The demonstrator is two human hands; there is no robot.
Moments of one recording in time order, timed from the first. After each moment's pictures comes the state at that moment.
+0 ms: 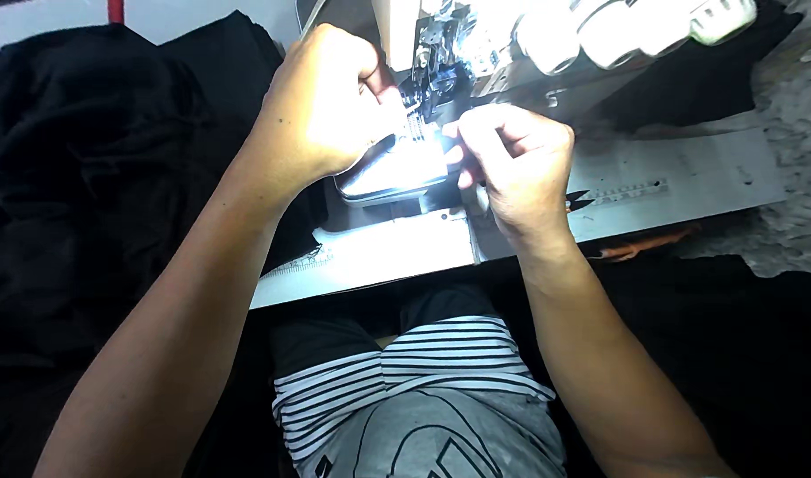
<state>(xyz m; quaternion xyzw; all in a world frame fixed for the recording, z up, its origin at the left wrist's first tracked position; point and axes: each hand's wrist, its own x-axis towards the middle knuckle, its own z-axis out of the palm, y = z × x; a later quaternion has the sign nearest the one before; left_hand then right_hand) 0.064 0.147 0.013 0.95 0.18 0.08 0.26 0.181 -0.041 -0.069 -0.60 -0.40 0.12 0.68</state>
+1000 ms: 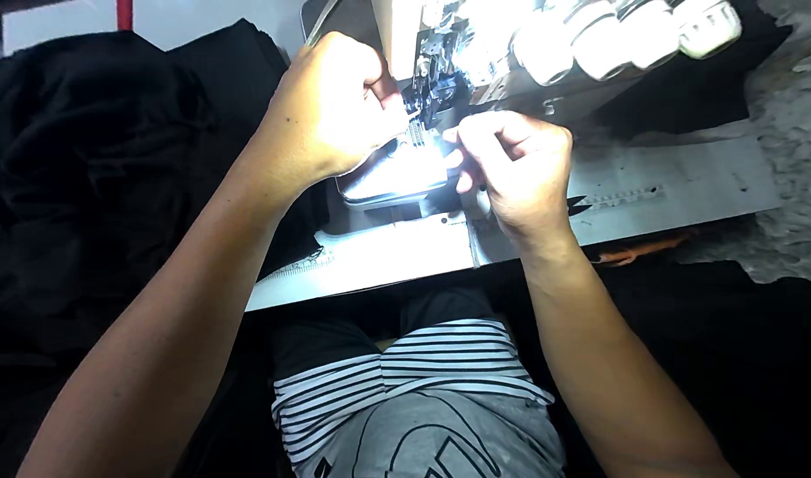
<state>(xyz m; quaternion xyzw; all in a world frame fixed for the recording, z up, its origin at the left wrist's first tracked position) 0.066 0.151 0.012 0.96 0.15 0.09 0.24 0.185 -0.042 -0.067 -0.60 -0.41 0.13 0.67</state>
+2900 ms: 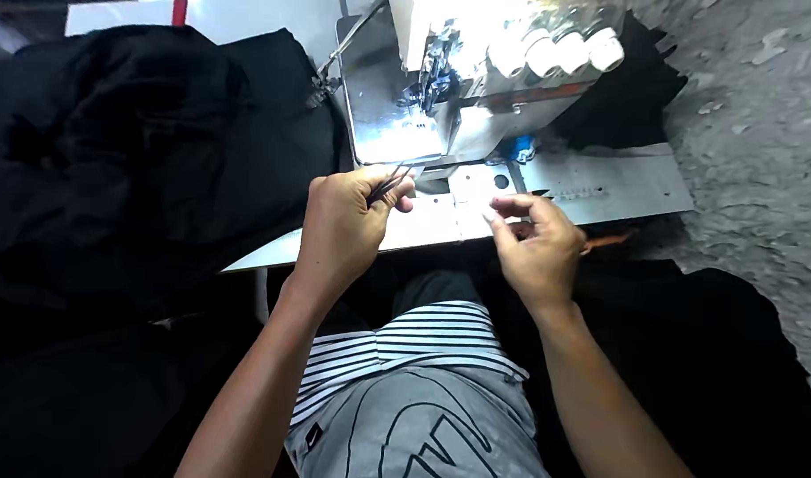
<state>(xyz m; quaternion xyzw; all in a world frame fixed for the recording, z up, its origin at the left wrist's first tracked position) -0.042 0.035 -0.009 0.84 0.23 0.26 0.42 0.129 -0.157 -0.081 -0.81 -0.40 -0.07 0.43</state>
